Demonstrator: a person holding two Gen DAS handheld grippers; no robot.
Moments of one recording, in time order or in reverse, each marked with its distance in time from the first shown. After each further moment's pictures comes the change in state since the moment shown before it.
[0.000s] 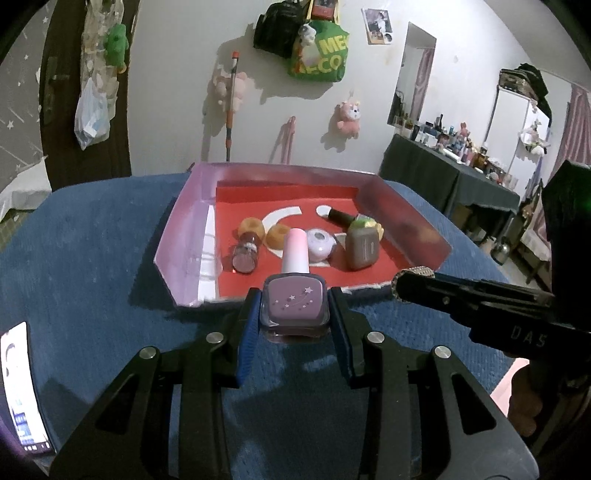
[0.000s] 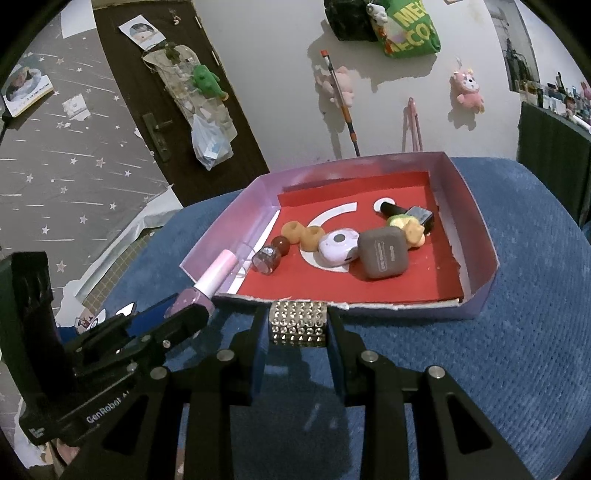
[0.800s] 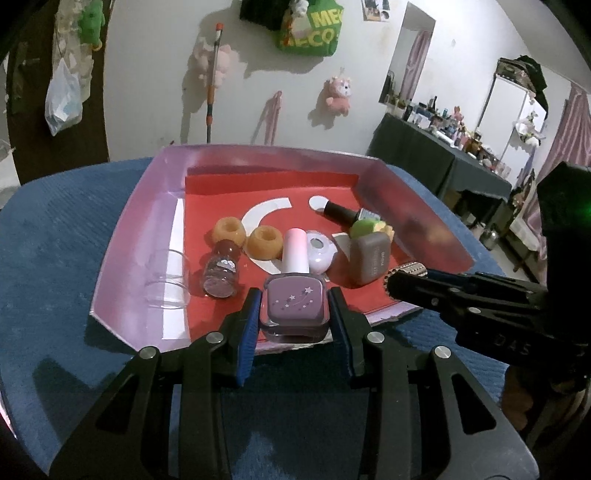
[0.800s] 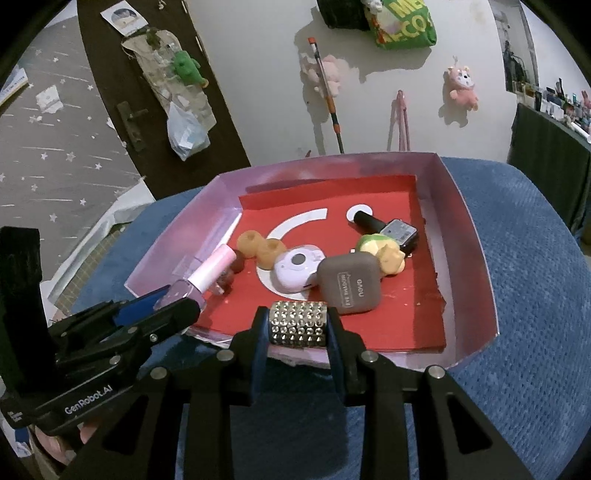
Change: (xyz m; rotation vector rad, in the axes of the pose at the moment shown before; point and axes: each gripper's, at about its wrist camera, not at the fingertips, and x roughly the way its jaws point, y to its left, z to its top) left arm 0.069 0.007 0.024 -0.005 0.115 -0.072; right arm 0.047 -0.030 0.036 -0.015 0.061 -0.081
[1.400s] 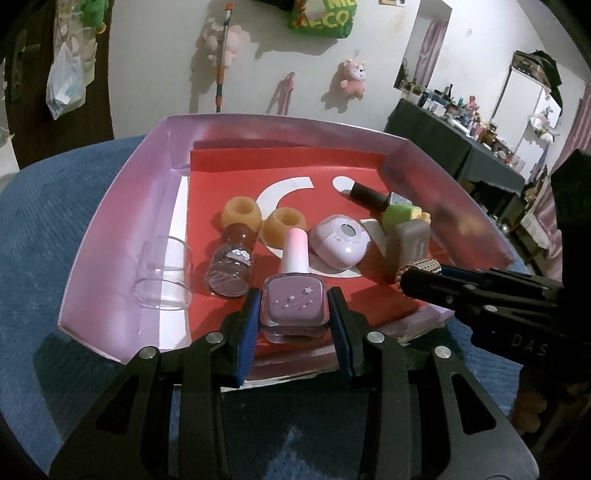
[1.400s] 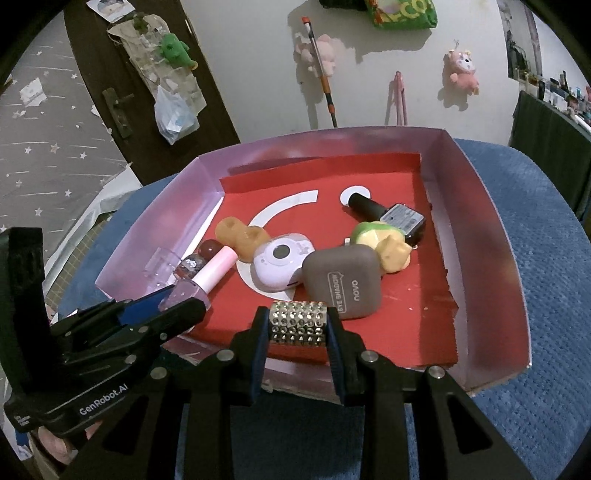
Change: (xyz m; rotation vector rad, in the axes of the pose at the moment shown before) left arm 0.035 0.012 0.001 -0.024 0.064 0.037; right arm 0.034 -0.010 0.004 0.009 0.074 -0.018
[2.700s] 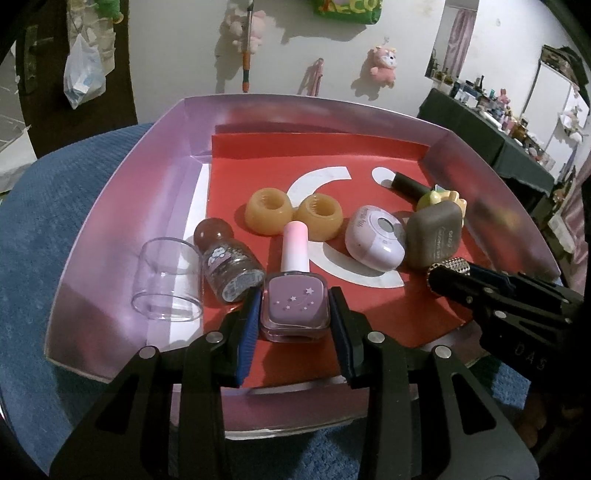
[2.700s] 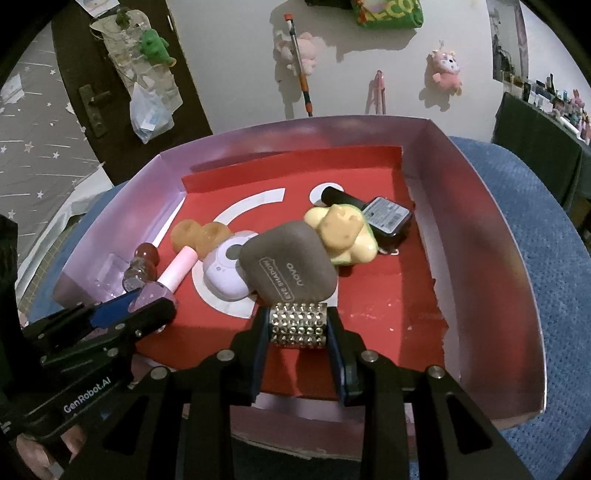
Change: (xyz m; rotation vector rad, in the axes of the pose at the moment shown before) left arm 0.026 0.008 0.007 -0.030 0.051 0.115; right arm 0.025 -0.015 0.004 0.006 -0.005 -0.101
